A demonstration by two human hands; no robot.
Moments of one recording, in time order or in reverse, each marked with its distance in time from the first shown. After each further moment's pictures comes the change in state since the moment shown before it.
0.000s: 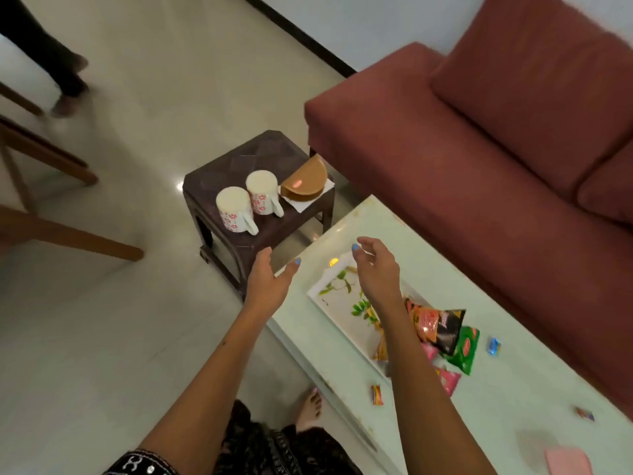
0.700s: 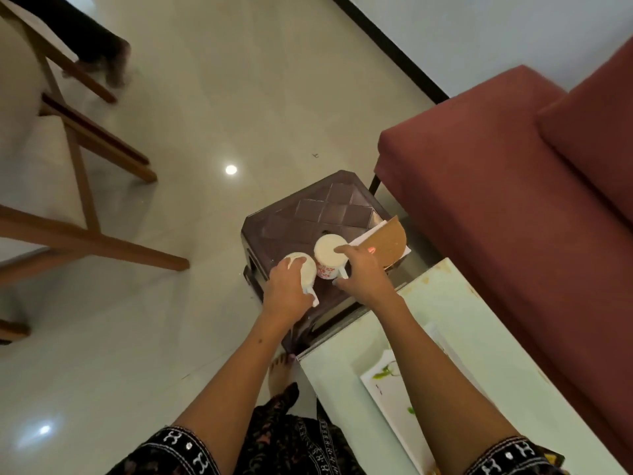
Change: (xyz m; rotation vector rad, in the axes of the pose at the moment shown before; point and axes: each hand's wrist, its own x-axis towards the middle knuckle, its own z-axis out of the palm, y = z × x) left_hand 0.192 0.038 -0.086 0.629 0.067 0.075; right_hand 0.189 -0.078 0.183 -0.662 -0.519 -0.284
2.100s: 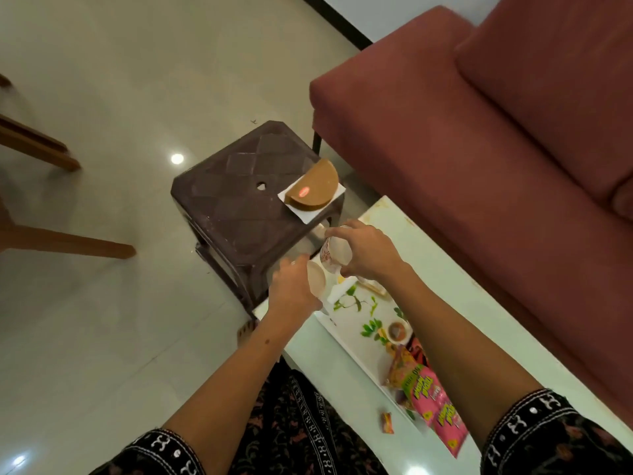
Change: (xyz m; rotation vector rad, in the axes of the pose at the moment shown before) left_hand -0.116 0.069 0.084 0.136 -0.258 0.073; right_hand -0.116 0.096 -0.035 -0.336 -0.056 0.028
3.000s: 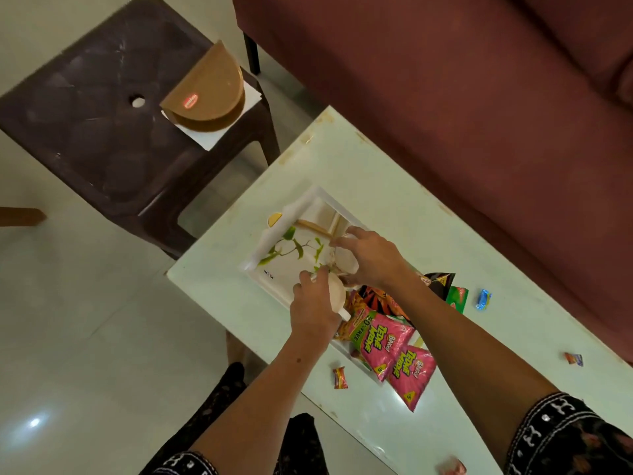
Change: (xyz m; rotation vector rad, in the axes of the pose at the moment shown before) left_hand -0.006 0.064 0.243 0.025 -0.142 0.033; right_hand -0.064 0.183 0.155 -0.041 -0.214 0.061
